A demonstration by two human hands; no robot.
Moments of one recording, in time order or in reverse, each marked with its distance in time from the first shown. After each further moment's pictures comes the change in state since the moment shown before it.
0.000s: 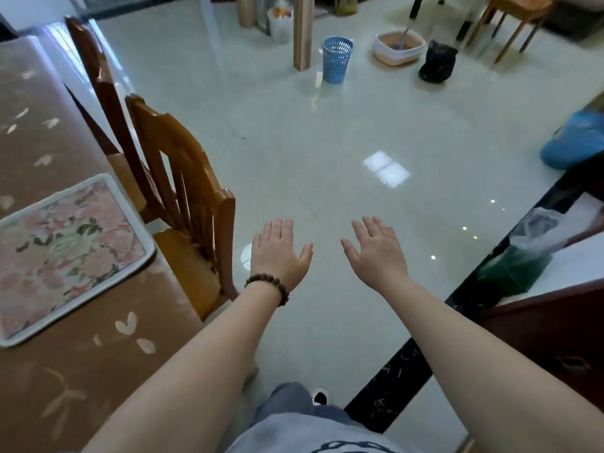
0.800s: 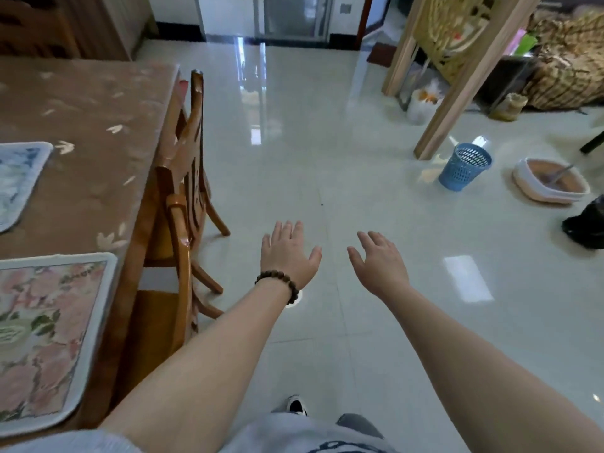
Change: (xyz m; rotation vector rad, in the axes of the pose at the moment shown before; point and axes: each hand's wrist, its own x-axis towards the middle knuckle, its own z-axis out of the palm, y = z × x) left_hand 0.420 -0.052 -0.086 -0.078 0.198 -0.471; right_hand 0.505 -0.112 -0.062 -0.041 -0.147 -0.439
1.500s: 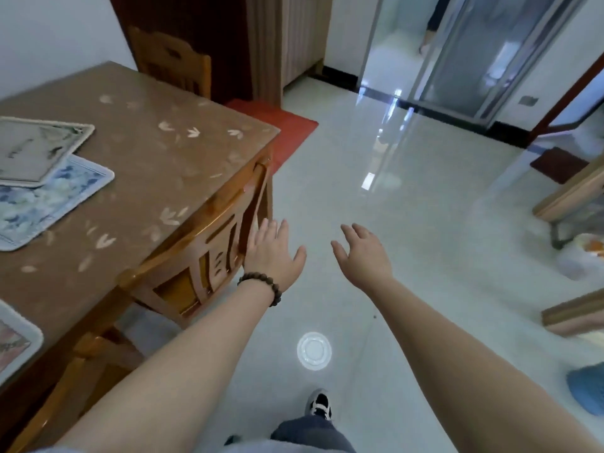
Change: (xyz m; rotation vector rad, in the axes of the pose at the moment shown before) left_hand 0.367 -0.033 -0.087 0.062 0.314 -0.524; right_hand 0.473 -0.133 -0.070 -0.004 -0.105 -0.635
